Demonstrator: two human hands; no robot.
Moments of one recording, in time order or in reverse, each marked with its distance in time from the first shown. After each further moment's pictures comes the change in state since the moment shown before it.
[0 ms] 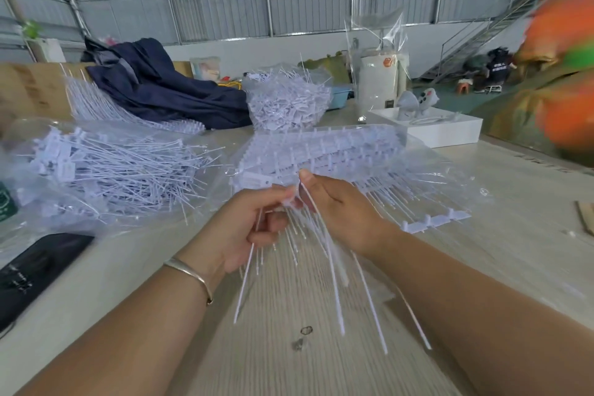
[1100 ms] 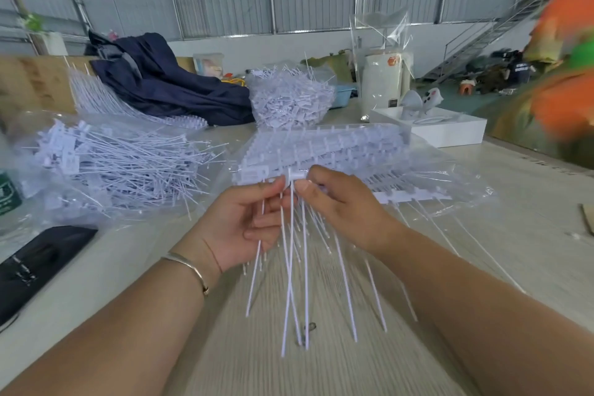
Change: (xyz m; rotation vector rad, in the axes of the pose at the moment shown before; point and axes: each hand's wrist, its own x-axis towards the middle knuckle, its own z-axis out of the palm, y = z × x) left_hand 0.004 -0.003 -0.018 -0.495 -0.334 -0.143; right_hand -0.003 -0.012 -0.007 -0.082 0.003 -0.127
